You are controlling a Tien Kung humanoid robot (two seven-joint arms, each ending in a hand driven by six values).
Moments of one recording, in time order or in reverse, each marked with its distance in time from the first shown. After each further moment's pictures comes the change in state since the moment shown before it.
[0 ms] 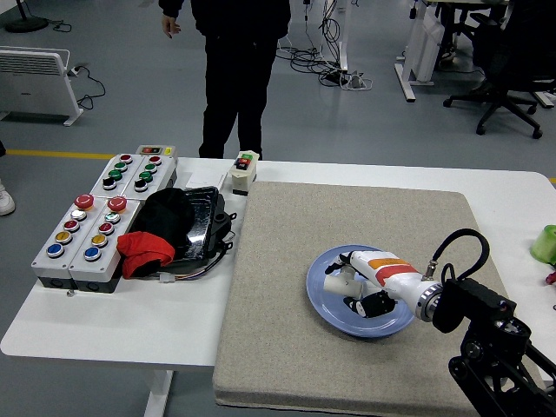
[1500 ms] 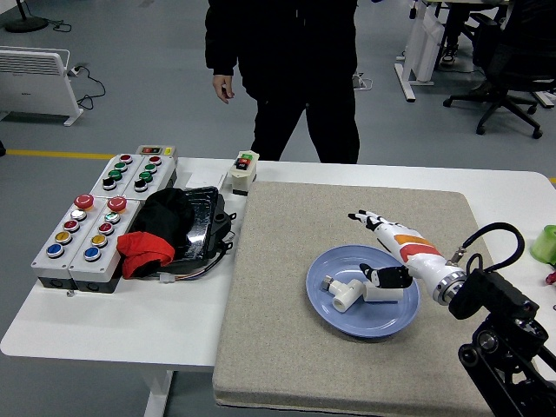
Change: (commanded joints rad) left arm -0.006 0.001 0.010 0.000 -0.012 -0.002 -0.004; right arm -0.029 0.022 0.155 -0.022 0.109 -0.210 -0.005
